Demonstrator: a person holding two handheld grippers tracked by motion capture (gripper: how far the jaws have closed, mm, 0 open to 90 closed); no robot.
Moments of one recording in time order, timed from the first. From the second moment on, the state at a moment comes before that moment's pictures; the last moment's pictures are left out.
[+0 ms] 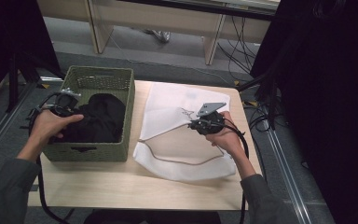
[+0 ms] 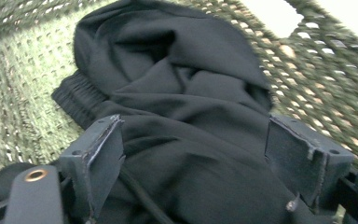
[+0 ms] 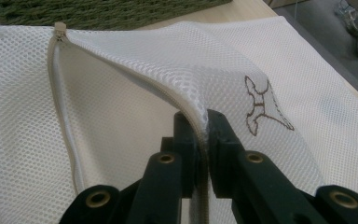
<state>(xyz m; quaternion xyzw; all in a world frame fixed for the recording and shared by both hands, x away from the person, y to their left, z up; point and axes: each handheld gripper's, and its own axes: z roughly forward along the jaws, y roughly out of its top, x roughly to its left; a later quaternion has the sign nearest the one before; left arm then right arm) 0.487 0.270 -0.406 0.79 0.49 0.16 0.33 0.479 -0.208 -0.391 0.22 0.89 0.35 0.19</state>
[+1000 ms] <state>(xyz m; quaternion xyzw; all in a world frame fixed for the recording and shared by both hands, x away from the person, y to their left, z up) 0.515 0.229 -0.460 0.85 0.44 0.09 0.27 0.479 -0.206 -0.394 0.21 0.90 0.34 0.19</state>
